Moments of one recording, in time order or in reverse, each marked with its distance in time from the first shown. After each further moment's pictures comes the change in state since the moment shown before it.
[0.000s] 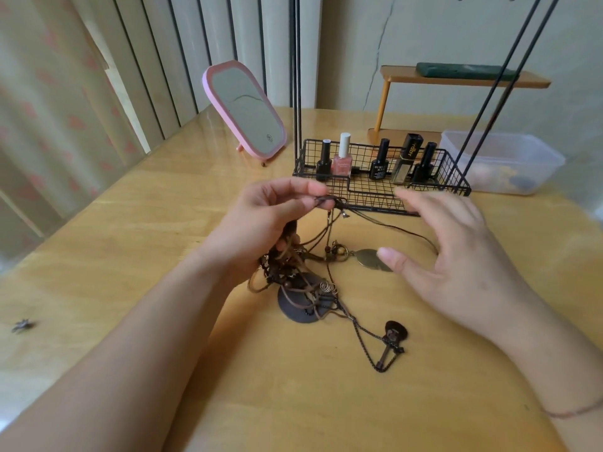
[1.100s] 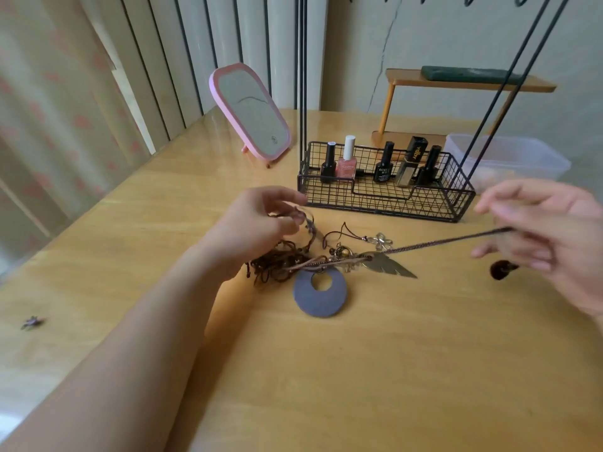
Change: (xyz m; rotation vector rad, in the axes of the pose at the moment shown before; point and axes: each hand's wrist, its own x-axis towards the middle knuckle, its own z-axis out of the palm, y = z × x) left_hand 0.008 -0.008 -0.018 0.369 0.129 -0.105; right_hand 0.008 0.035 -0.053 0.943 -0.130 0.162
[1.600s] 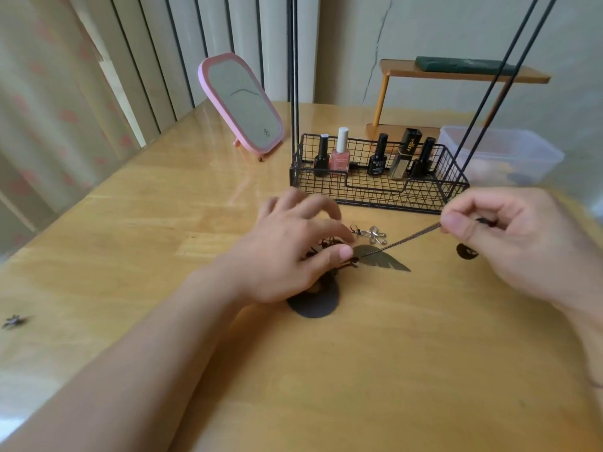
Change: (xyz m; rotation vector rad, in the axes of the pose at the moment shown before) left_hand -0.021 0.005 0.027 0.858 -0.185 0.565; right_hand 0.001 0.004 0.017 -0.558 0.061 -0.173
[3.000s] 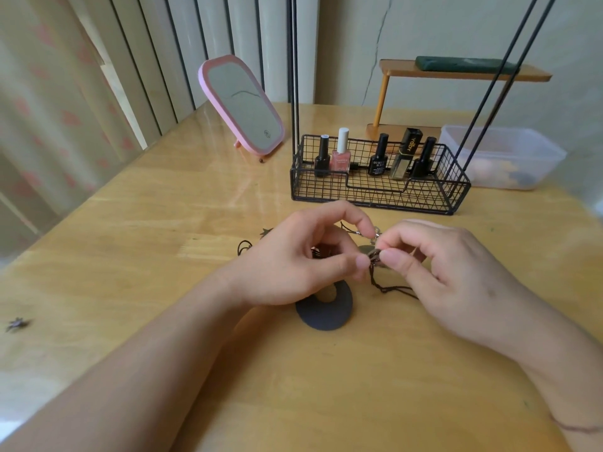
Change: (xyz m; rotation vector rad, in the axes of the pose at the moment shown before) left_hand -0.001 0.020 -0.003 -0.977 -0.073 -0.018; right_hand -0.010 -0.010 0.052 -0.169 -0.109 -0.140
